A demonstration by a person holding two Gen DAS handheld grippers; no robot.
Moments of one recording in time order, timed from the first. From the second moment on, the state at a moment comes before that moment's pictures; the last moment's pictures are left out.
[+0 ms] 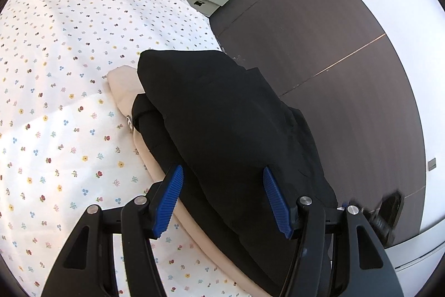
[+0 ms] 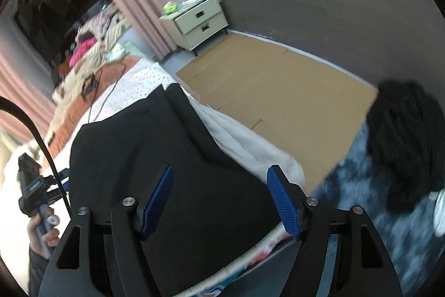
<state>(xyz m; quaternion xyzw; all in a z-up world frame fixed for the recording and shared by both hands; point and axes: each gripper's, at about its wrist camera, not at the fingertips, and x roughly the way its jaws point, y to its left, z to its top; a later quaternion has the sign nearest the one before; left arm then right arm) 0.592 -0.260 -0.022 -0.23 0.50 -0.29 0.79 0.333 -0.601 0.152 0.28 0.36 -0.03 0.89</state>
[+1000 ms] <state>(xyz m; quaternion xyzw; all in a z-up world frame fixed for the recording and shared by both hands) 0.631 -0.276 -0.001 -0.15 0.46 -0.23 0.84 0.268 -0.623 0.066 0.40 0.29 -0.10 0.86</state>
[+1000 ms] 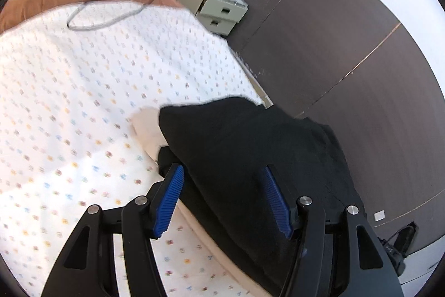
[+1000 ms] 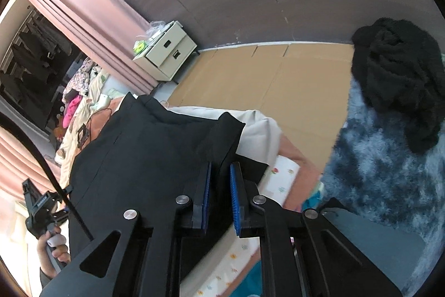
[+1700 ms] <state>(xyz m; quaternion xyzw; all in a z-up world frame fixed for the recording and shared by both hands) 0.489 -0.233 0.105 -0.07 0.38 -0.29 0.87 0.176 -0.515 0.156 0.30 0.28 -0.09 0.91</state>
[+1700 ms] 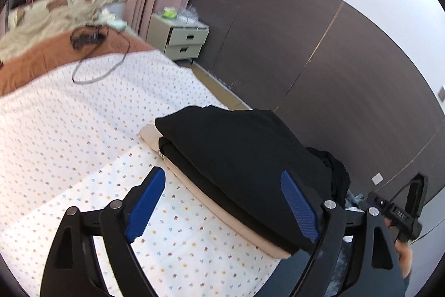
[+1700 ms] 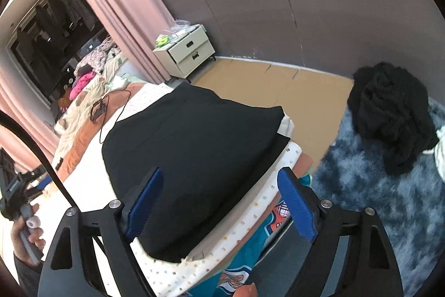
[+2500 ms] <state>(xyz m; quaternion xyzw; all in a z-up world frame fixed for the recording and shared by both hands) 0.329 -0.150 0.148 0.00 0.28 -0.25 0.93 0.089 -0.424 0.176 0.23 0.25 -0.07 0.94</state>
